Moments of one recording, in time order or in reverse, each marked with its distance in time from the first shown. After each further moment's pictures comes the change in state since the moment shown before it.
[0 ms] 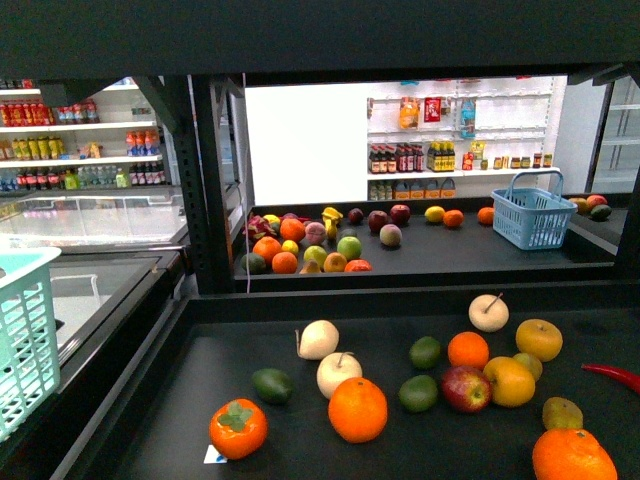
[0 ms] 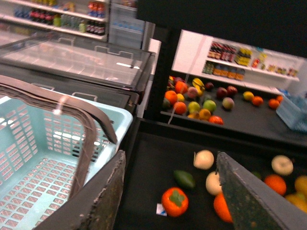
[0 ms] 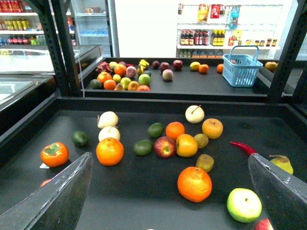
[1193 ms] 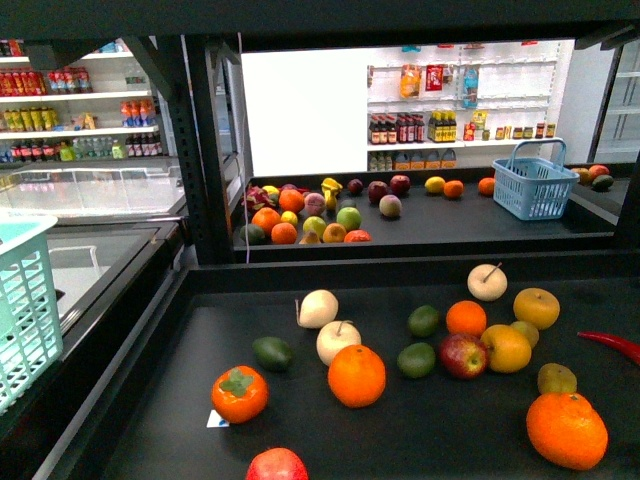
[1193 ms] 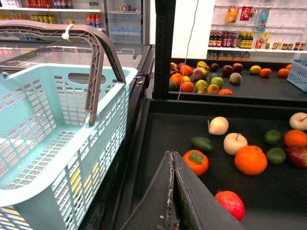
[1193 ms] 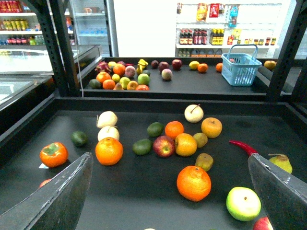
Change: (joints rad) left arm -0.042 -0.582 -0.458 -0.106 -0.028 0.131; right arm 0.000 0.000 0.000 0.000 0.001 0.000
